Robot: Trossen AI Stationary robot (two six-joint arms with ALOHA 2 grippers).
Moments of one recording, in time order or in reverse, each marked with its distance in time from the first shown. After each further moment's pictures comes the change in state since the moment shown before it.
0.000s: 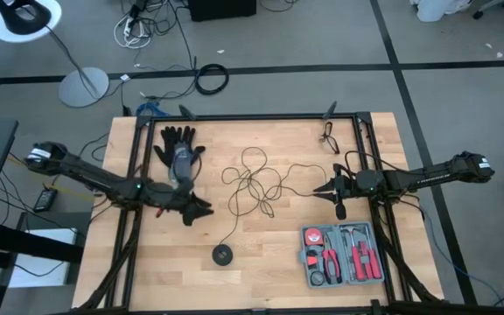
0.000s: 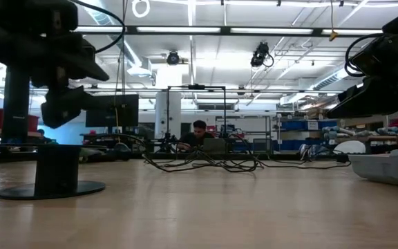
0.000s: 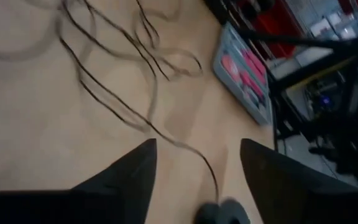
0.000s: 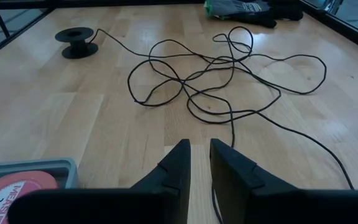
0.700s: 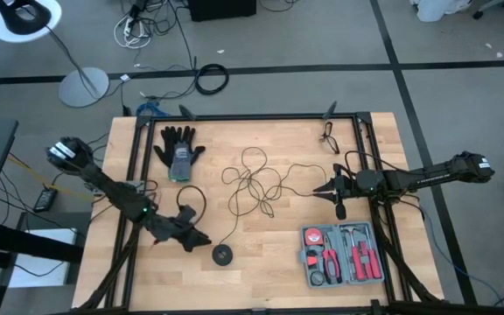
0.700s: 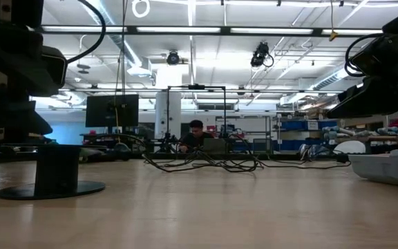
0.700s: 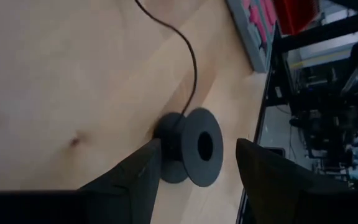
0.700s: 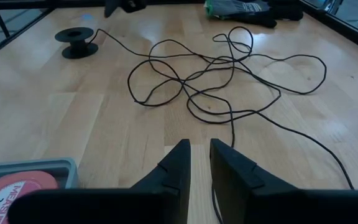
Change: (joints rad) left arm -0.366 0.344 0.073 0.132 -0.185 -0.440; right arm 0.000 0.000 0.000 0.000 0.000 0.000
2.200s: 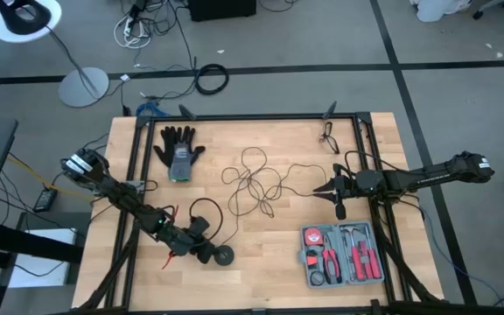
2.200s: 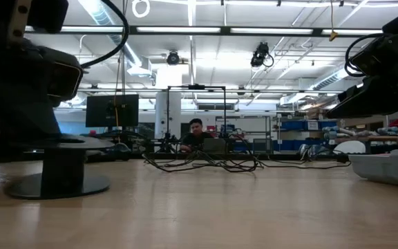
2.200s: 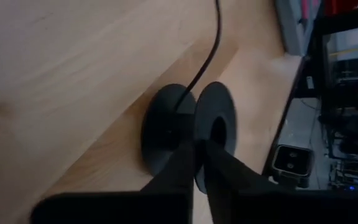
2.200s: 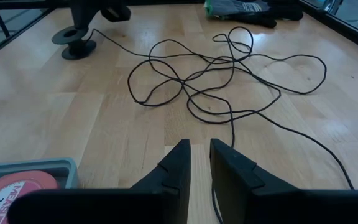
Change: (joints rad) left arm 0.012 0.246 0.196 -0.070 0.067 -0.095; right arm 0.000 0.000 0.000 0.000 0.000 0.000
